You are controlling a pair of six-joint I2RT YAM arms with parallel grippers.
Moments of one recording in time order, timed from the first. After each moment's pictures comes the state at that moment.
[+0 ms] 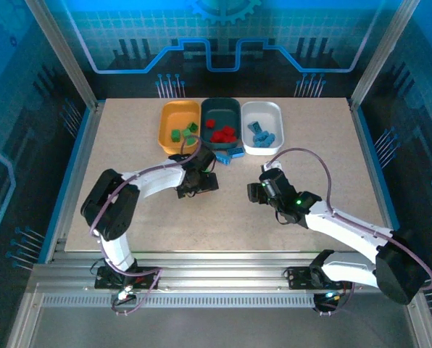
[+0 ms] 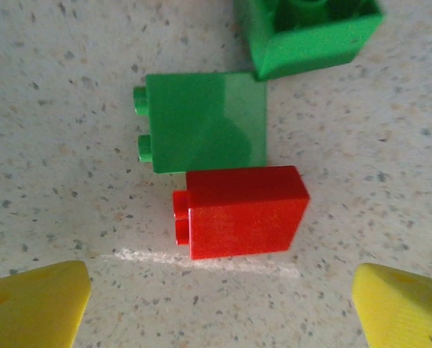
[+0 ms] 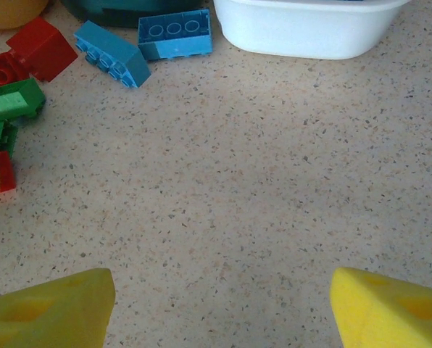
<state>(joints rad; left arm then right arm) -0.59 1.80 1.16 -0.65 -0.08 -0.88 0.69 1.16 0.65 -0.30 0.34 0.46</state>
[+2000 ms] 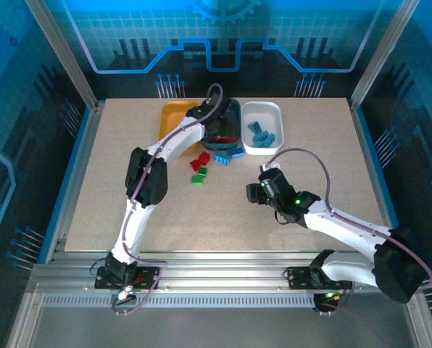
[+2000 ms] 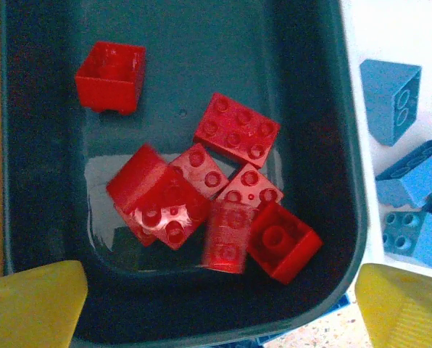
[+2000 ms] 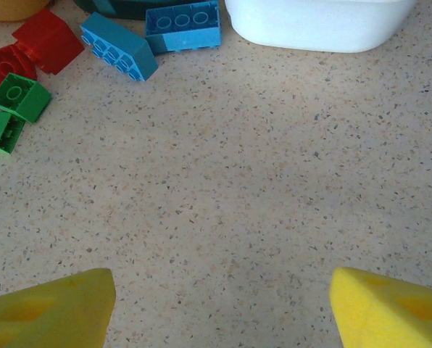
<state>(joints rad) -0.49 2.32 2.13 -0.76 -0.12 -0.47 0.69 1.17 0.65 -0.29 0.32 0.46</state>
